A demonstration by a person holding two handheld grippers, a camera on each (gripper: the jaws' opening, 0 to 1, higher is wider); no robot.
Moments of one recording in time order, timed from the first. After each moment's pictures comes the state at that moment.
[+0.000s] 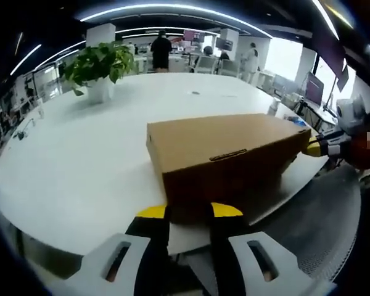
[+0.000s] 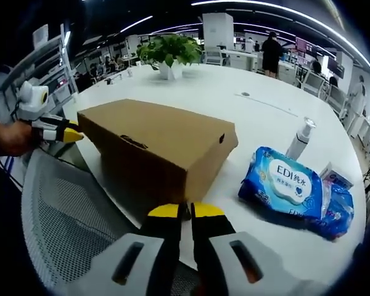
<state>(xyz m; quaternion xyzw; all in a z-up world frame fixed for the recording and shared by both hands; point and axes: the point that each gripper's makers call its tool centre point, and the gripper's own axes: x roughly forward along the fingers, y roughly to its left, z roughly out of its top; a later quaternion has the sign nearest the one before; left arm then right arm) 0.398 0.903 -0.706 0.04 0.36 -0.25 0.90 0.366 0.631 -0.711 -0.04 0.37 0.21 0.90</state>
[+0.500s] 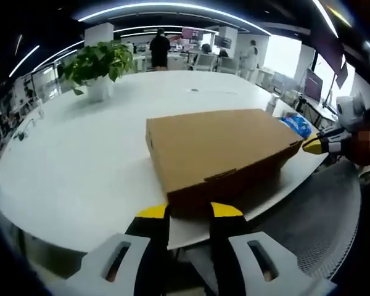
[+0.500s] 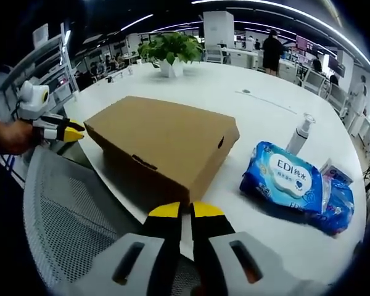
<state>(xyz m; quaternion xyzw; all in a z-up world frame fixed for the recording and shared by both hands) 0.391 0.904 -0.708 0.04 0.36 -0.25 0.90 0.355 0.630 -0.710 -0.04 0.38 0.21 0.90</state>
